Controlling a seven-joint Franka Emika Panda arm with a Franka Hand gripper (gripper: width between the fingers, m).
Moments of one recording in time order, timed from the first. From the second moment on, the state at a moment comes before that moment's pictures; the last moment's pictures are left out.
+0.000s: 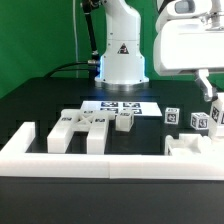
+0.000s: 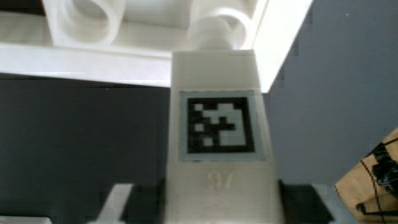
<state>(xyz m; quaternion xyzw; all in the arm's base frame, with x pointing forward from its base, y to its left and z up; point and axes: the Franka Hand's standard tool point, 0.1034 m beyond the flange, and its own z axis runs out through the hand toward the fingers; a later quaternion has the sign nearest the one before) 0.636 0.120 0.115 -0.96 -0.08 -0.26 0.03</state>
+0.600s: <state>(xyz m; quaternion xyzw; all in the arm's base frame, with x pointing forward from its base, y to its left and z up) 0.631 0.129 0.103 -0.96 -0.08 -0.25 0.03</state>
